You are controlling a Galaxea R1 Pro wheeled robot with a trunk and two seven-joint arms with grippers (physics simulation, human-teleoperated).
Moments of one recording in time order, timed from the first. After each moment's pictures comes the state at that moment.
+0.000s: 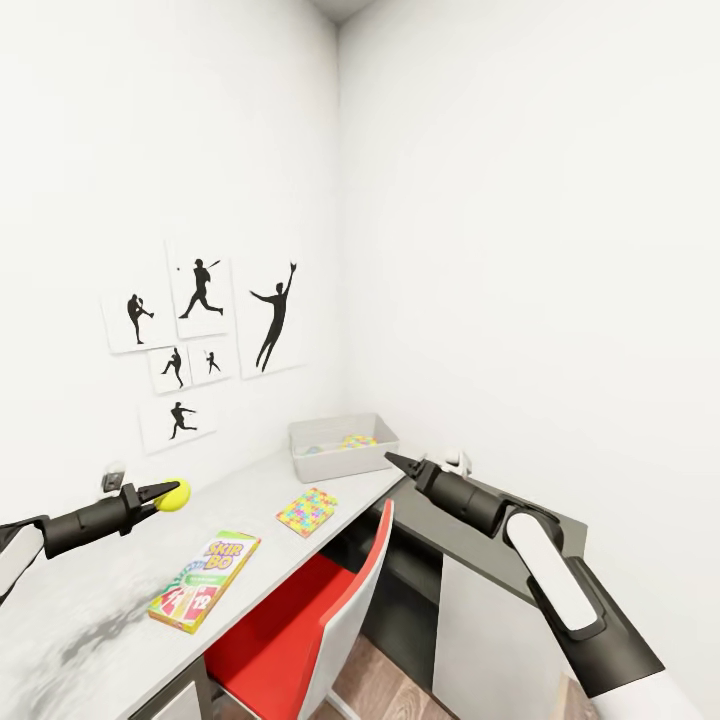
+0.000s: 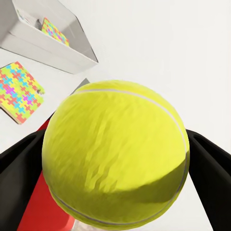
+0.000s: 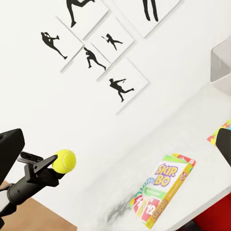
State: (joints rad) left arm -0.70 0.54 0.01 -0.57 0.77 0.77 -0.91; right arm -0.49 -0.13 0.24 -1.38 -1.10 0.61 0.16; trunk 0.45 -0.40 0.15
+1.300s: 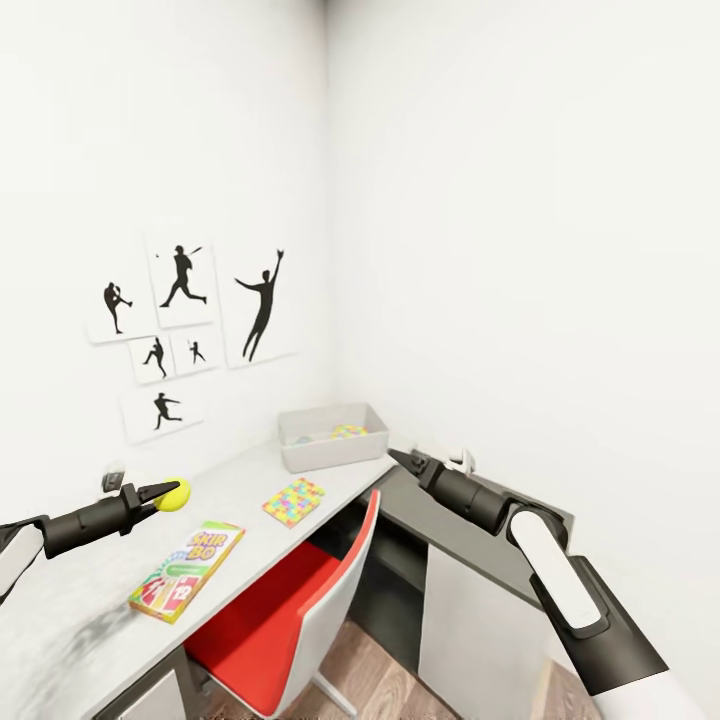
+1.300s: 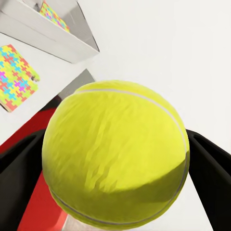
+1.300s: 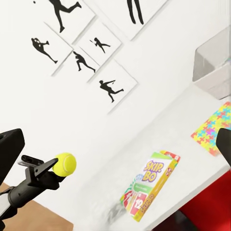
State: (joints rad) left arm -0.70 0.54 0.01 -0.57 0.77 0.77 -0.91; right arm -0.49 -0.13 0.22 -1.38 -1.10 0.63 0.16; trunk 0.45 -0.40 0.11
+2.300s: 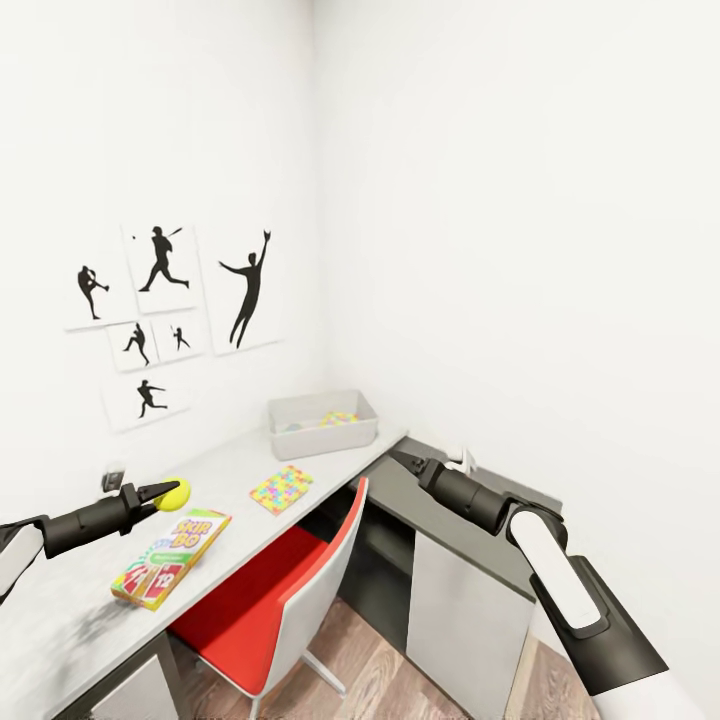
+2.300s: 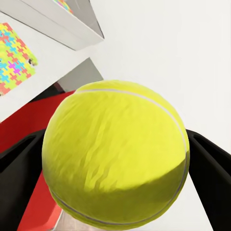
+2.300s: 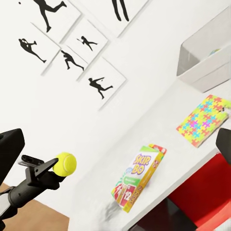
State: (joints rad) left arm -0.70 0.54 0.01 -0.57 0.77 0.77 -0.91; right arm -0.49 -0.13 0.22 -1.39 -1.10 0.62 0.16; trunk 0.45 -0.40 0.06
